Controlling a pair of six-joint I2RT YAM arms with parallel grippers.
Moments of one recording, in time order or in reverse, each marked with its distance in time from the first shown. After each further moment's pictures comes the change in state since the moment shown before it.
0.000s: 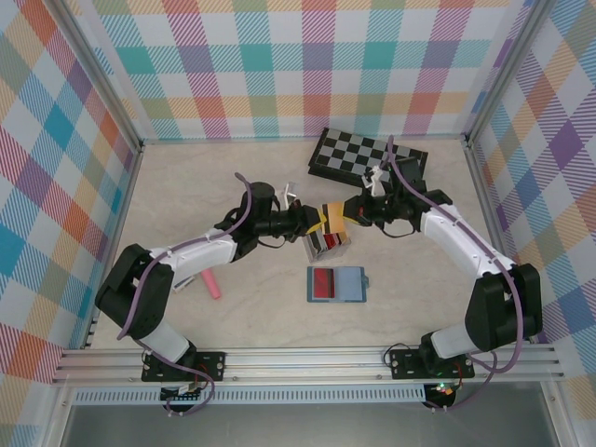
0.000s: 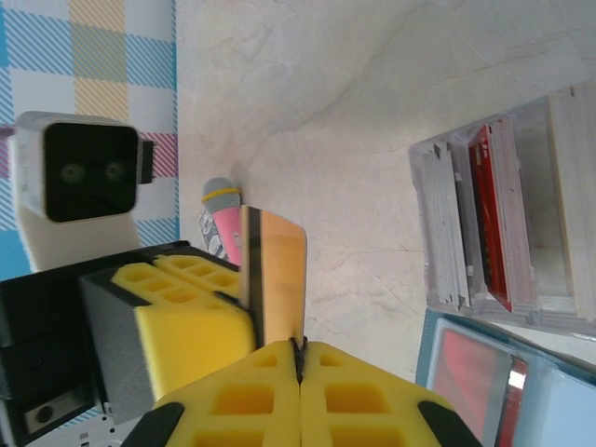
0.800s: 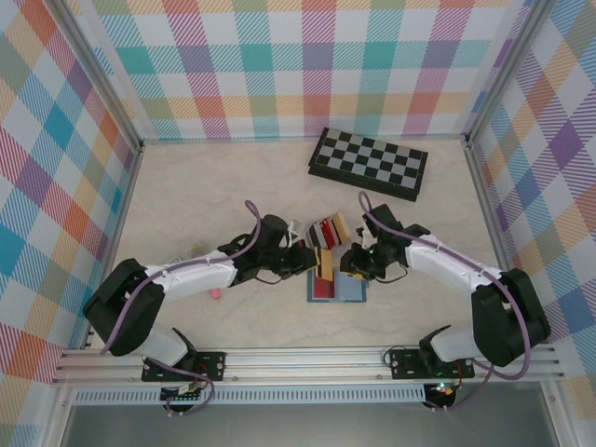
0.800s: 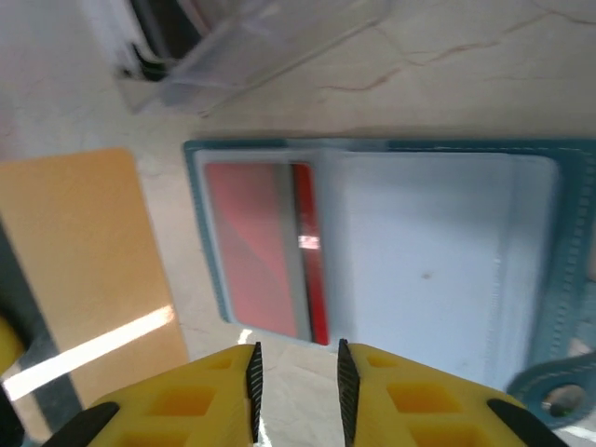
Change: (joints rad) left arm -0.169 -0.100 -0.161 -0.252 -0.201 0.130; right arm 0.191 -0.073 -0.308 -0.107 0.327 0.068
